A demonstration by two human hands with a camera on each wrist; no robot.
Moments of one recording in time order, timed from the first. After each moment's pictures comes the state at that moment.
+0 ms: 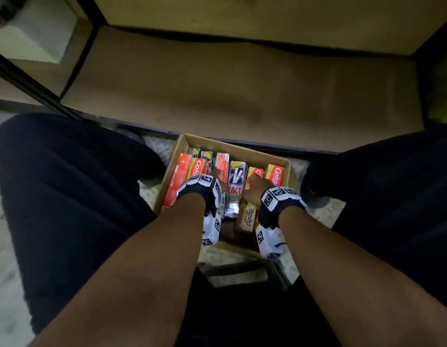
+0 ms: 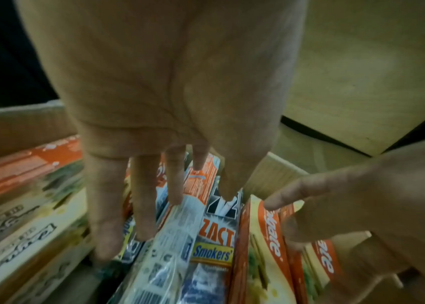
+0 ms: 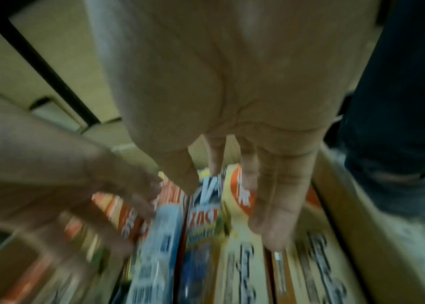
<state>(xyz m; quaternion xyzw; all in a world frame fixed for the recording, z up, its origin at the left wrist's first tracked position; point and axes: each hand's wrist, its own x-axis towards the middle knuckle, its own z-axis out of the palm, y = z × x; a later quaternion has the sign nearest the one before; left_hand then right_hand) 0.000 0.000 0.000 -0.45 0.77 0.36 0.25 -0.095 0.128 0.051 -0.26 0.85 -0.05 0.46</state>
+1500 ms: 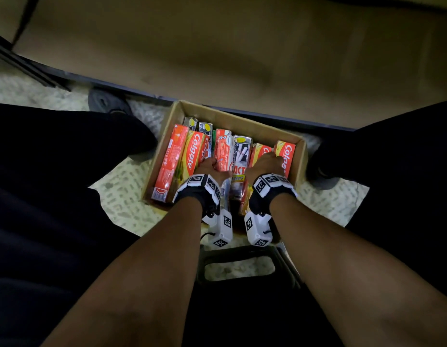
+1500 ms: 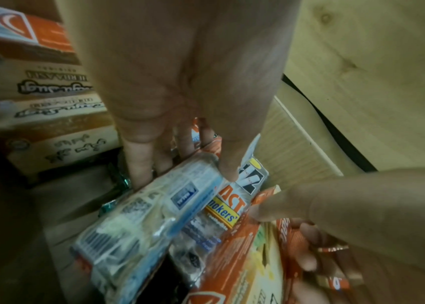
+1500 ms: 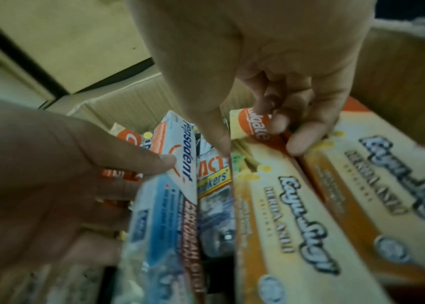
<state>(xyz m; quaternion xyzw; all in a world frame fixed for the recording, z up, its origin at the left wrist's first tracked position) 0.024 0.020 -0.007 -0.54 0.62 0.55 0.11 -0.090 0.105 -0.013 -0.10 0.93 -0.06 0.36</state>
